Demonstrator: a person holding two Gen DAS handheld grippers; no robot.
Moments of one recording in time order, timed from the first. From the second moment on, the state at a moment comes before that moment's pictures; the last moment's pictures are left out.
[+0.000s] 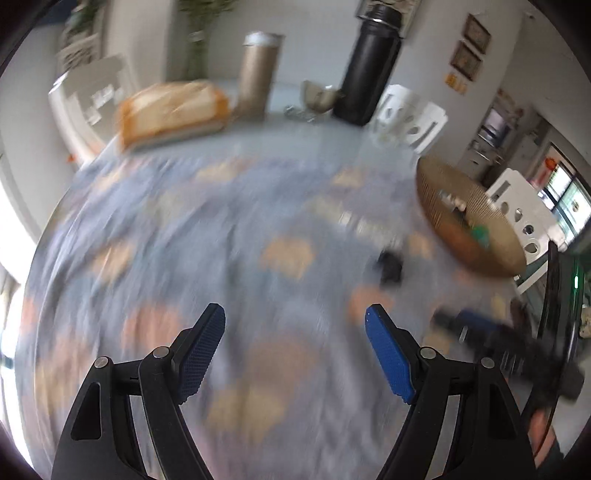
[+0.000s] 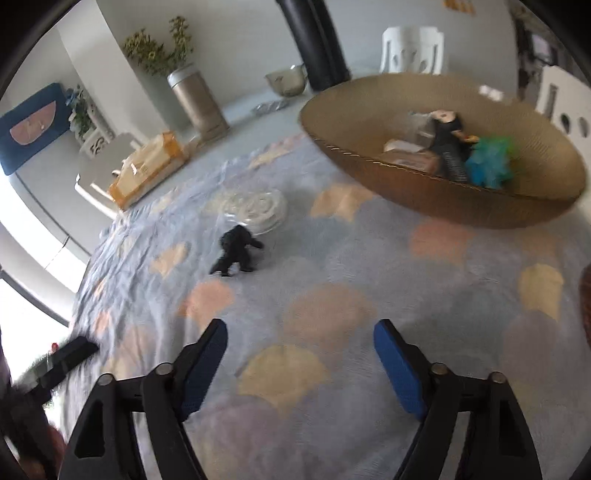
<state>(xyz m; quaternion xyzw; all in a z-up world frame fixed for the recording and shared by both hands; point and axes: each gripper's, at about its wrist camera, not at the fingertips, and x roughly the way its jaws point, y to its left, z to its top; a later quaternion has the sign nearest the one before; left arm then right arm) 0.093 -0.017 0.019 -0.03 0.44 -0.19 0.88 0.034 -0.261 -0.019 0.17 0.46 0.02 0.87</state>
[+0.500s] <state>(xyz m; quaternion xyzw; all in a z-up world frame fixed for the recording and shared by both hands) 0.176 -0.089 -0.028 -0.04 0.48 -0.26 0.83 0.099 -0.216 -0.024 0.07 0.47 0.04 0.88</state>
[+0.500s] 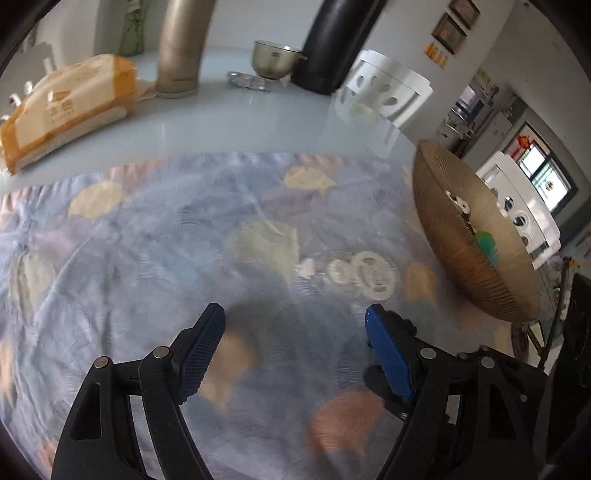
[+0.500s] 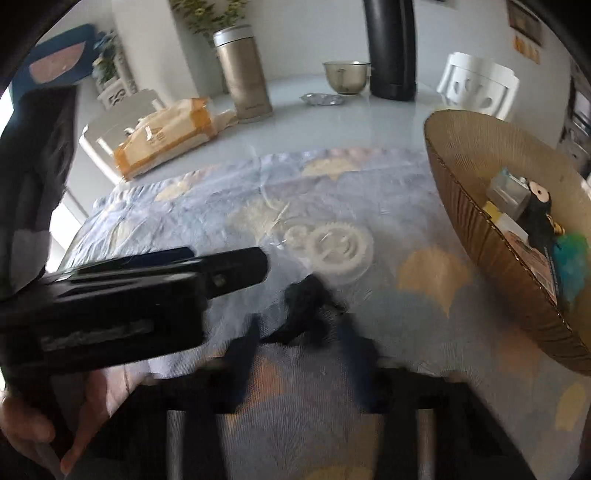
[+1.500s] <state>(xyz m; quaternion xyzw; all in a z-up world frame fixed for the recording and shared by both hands) 0.042 -0.047 -0.009 0.06 0.43 -0.26 0.86 0.049 -0.257 -0.011 0.10 0.40 0.05 0.91</state>
